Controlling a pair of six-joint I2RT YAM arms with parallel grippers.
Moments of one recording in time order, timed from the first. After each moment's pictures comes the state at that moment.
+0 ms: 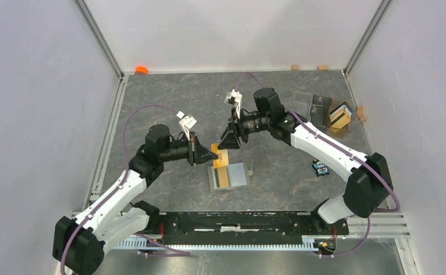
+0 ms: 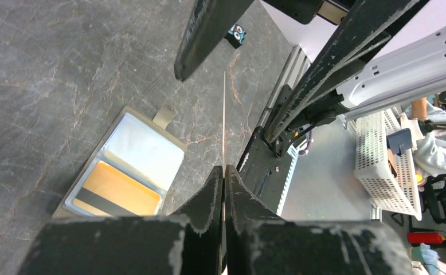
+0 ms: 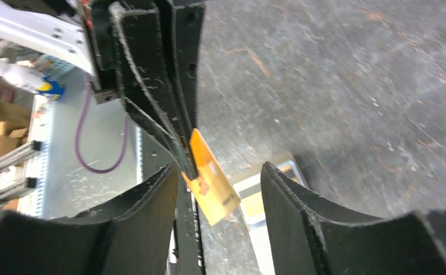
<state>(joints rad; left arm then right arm) -0.46 0.91 0.61 -0.02 0.77 -0.47 0.66 1.50 1.21 -0.22 -0.90 0.11</state>
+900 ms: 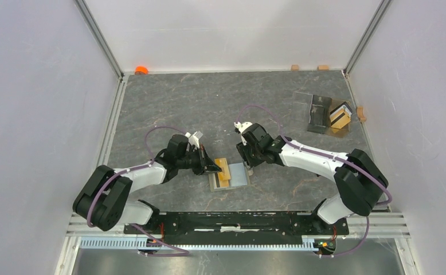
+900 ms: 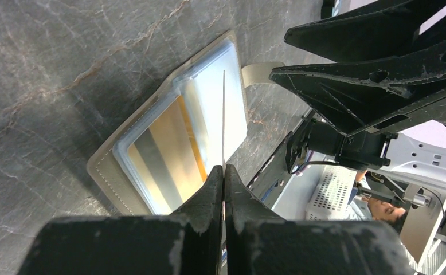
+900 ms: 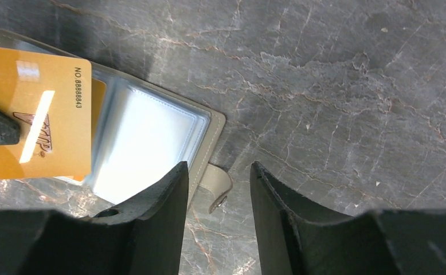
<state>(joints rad) -0.49 1.34 0.41 0.26 0.63 -0.85 0.81 1.52 0.91 -0.38 0.06 0.24</state>
